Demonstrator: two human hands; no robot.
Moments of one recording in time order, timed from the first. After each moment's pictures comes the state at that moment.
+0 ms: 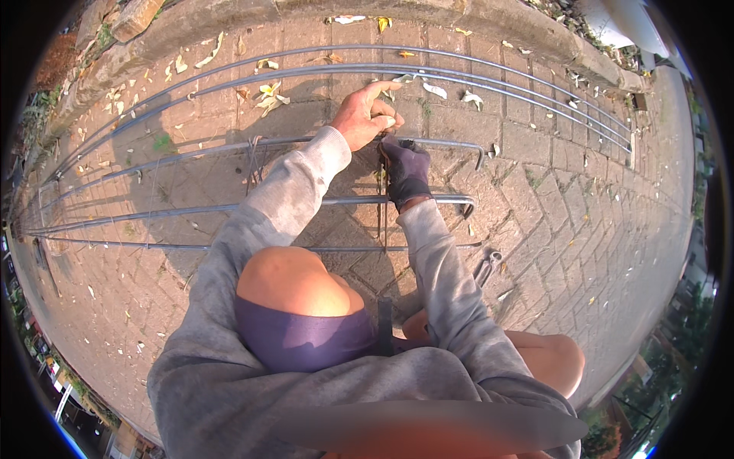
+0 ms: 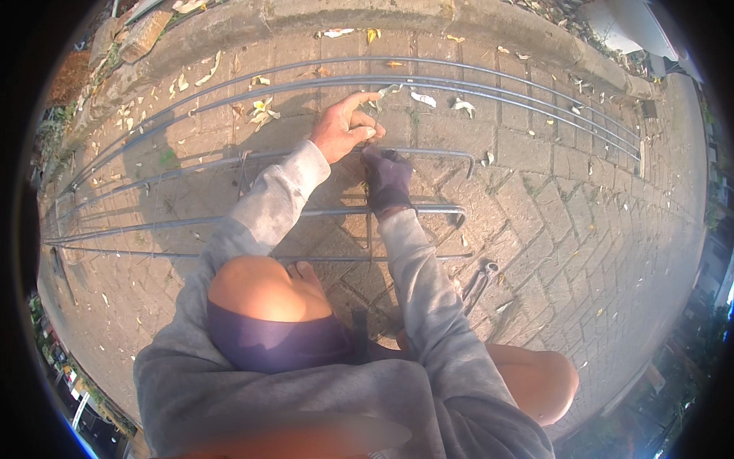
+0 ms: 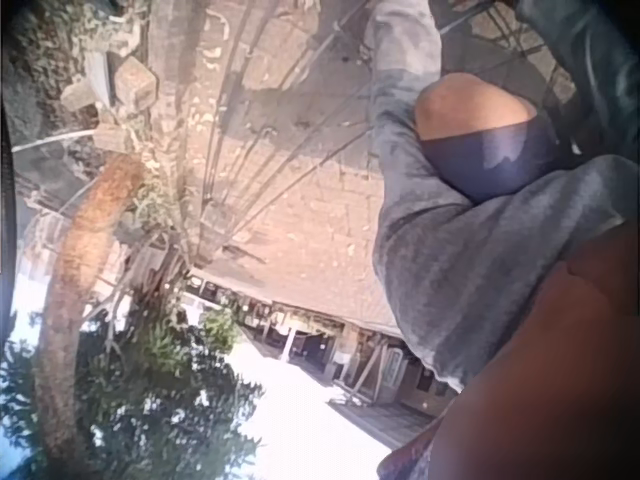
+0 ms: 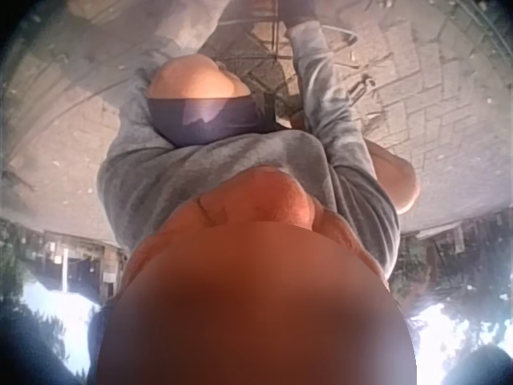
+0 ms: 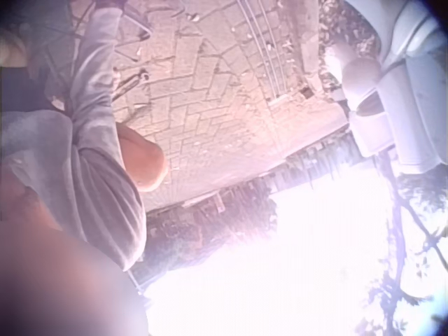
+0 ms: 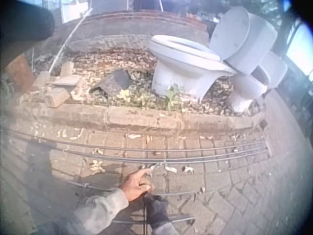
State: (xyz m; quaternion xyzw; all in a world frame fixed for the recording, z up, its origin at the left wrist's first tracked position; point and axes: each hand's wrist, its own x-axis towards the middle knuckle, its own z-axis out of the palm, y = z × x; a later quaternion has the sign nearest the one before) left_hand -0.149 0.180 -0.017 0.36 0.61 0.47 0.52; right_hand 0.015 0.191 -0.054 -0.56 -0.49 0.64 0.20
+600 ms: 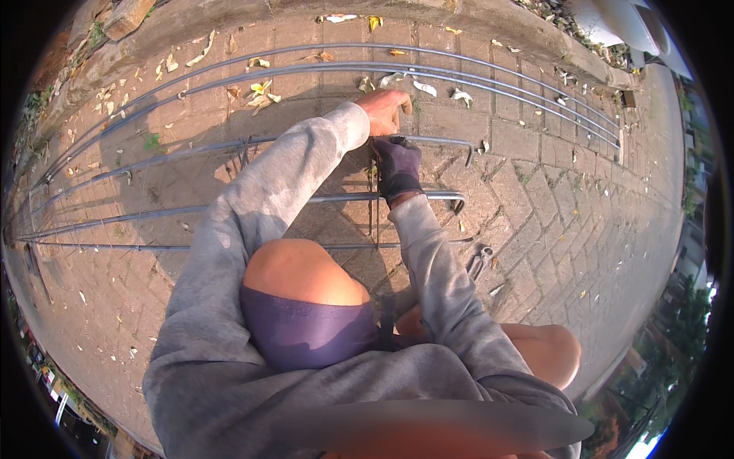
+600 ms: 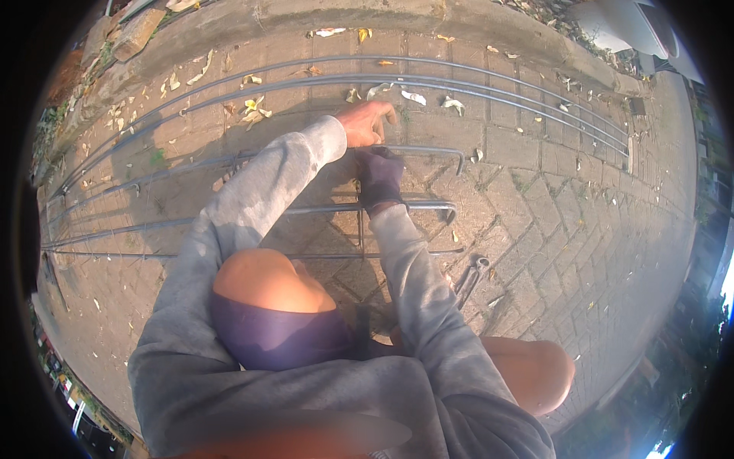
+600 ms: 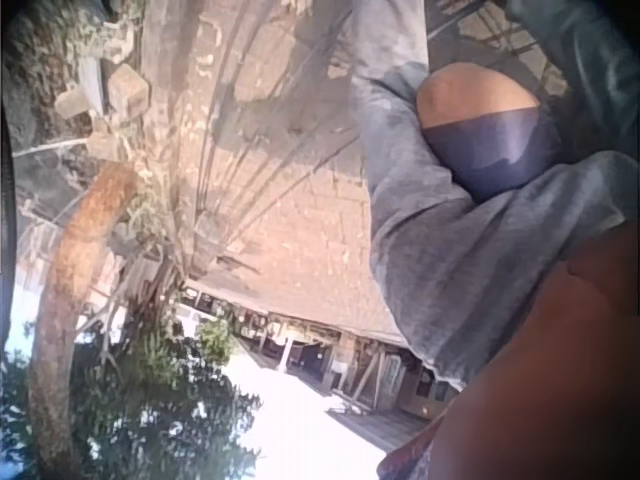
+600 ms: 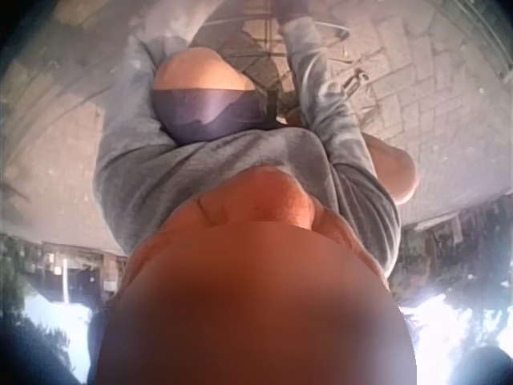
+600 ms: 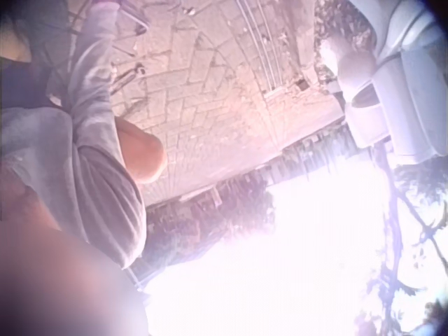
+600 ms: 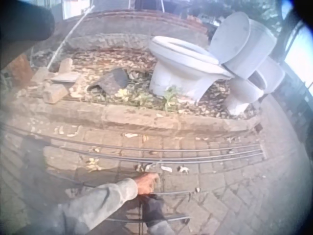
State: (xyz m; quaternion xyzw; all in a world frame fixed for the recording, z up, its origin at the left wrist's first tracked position) left_hand -0.144 0.234 -0.039 0.58 0.61 0.18 0.51; right_hand 0.014 0.192 -0.064 -0.54 -0.30 0.74 0.25
